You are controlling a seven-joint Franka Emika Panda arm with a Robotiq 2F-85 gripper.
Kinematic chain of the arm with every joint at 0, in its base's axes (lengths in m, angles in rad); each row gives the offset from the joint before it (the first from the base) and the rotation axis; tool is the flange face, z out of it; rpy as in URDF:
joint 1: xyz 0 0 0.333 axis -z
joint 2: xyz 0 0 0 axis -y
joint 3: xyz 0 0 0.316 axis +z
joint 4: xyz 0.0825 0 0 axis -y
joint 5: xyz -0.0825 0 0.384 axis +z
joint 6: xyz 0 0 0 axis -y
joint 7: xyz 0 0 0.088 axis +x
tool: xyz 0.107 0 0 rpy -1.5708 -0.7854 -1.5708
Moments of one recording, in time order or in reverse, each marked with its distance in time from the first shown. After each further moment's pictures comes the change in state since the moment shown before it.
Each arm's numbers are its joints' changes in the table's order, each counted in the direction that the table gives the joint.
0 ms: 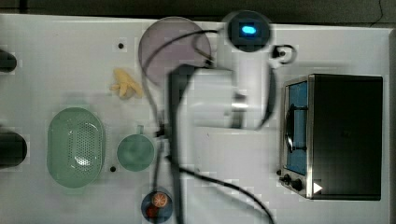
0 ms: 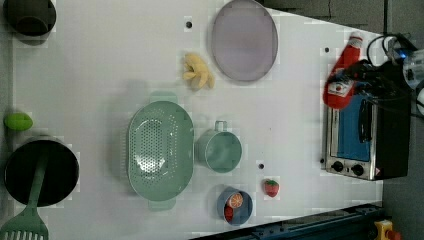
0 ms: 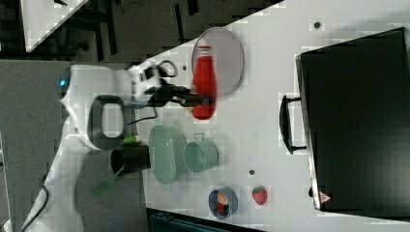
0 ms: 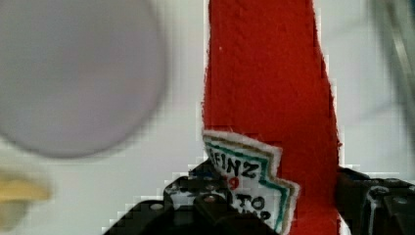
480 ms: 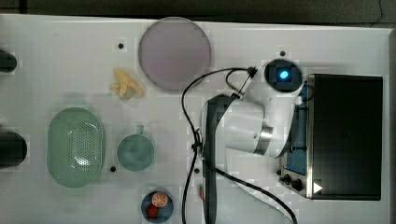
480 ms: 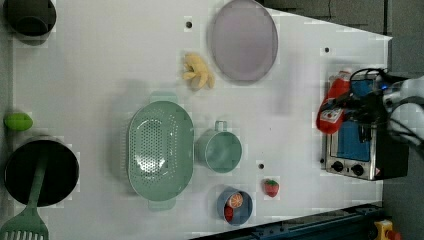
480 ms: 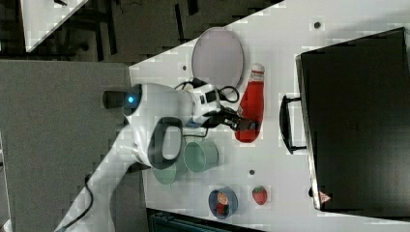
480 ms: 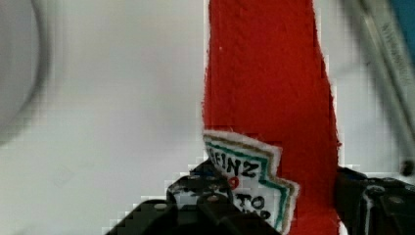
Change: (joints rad) arm 0.035 0.000 -0.091 -0.259 -0.003 0.182 -0.071
